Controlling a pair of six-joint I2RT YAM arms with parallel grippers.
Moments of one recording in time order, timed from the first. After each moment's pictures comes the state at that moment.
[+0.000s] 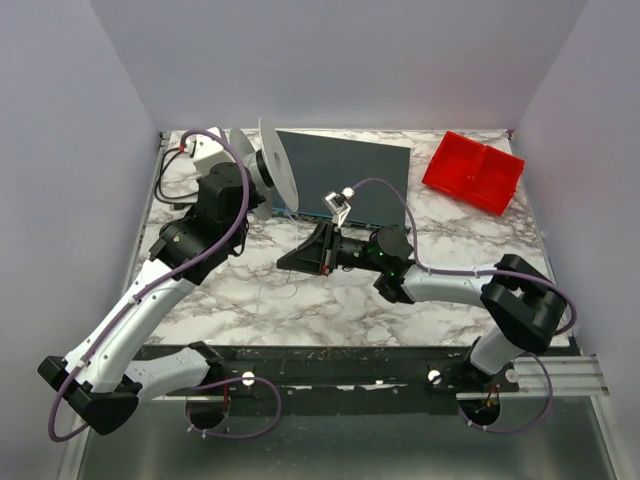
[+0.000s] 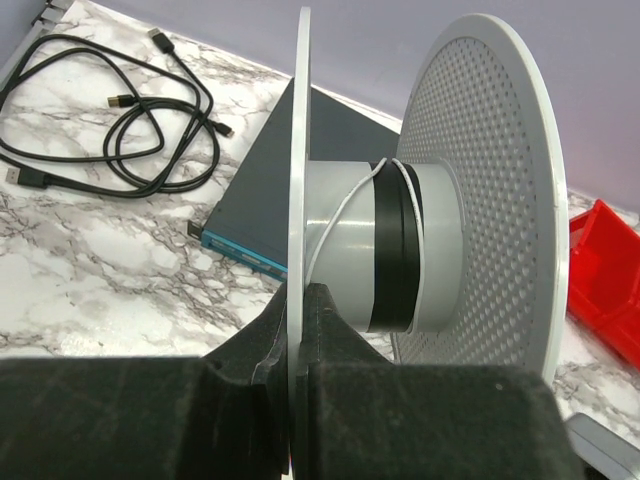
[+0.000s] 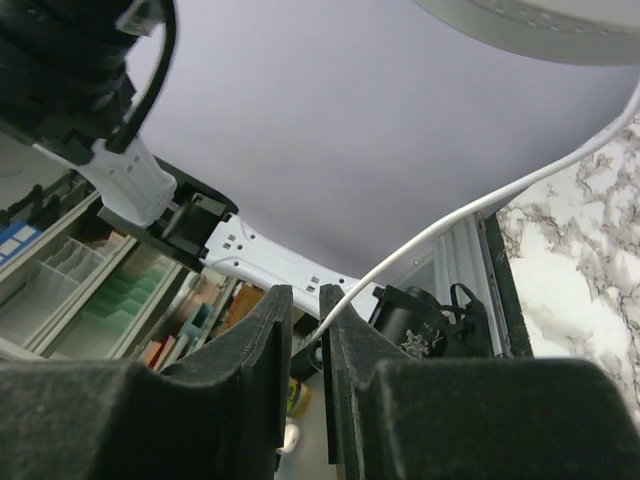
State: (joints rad) left arm -0.65 1.06 1.30 -0.56 -0.68 -0.59; right arm 0.93 1.62 0.79 1.15 -0.55 1.14
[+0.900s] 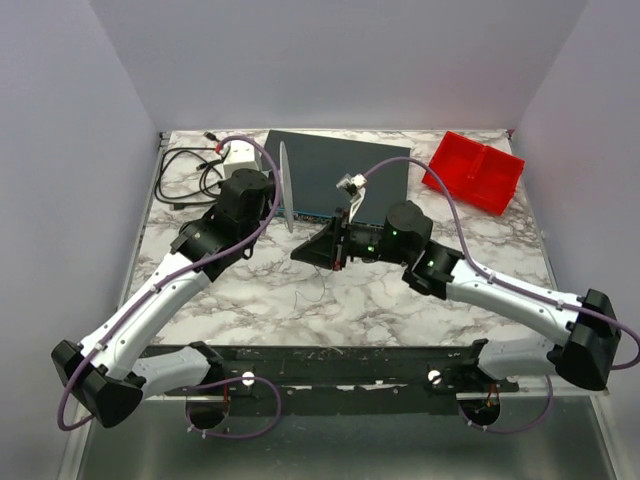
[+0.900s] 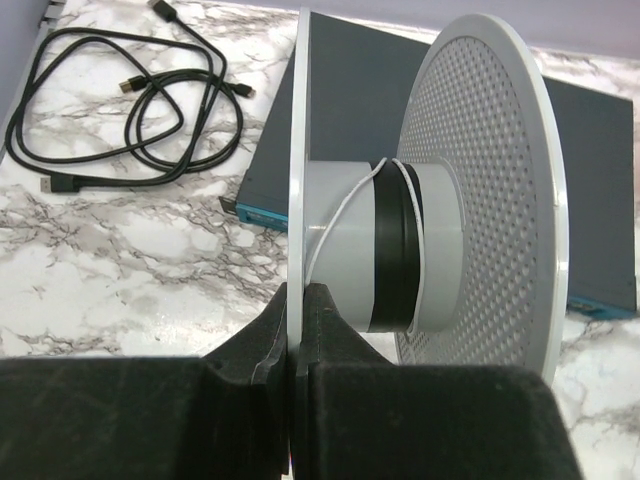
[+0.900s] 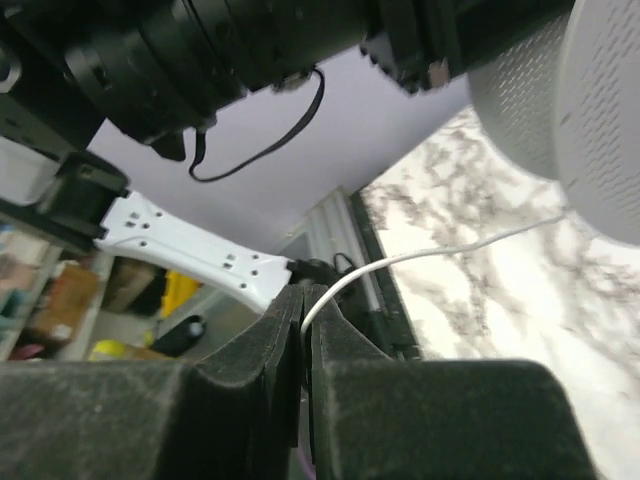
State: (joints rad) left arm -0.65 1.12 1.20 -0.51 -0.65 -0.42; right arm 0.95 1.28 0.94 0.39 -0.46 0.72
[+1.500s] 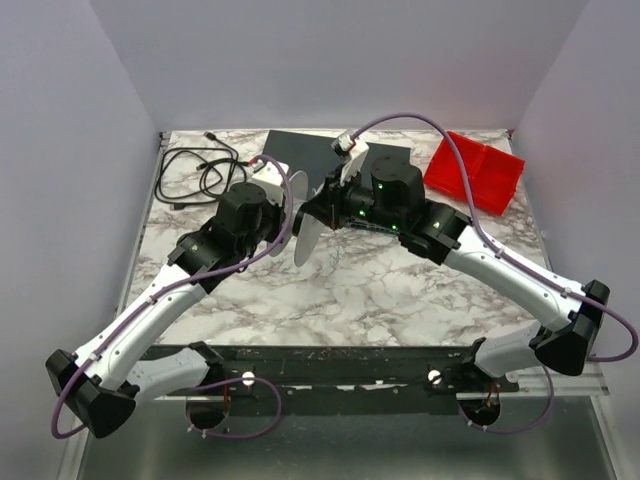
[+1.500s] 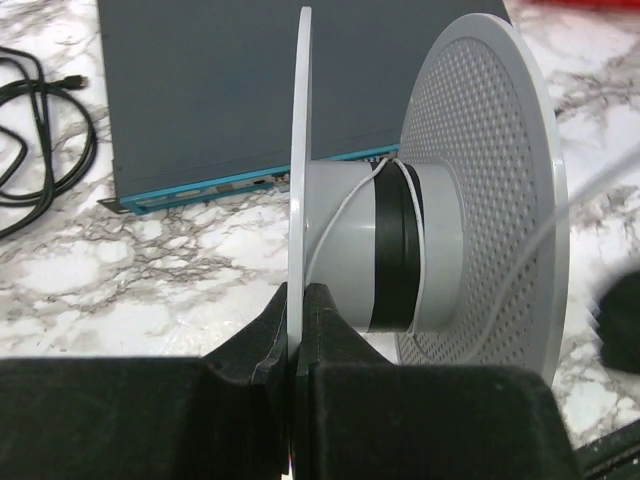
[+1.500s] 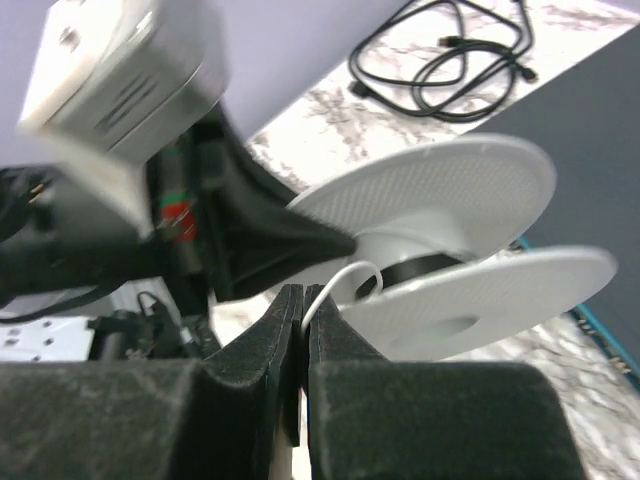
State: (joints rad) left arm -0.66 1.04 1.10 -0.50 -0.24 -0.18; right arm 0.92 1.38 1.40 -0.23 -0.12 0.31
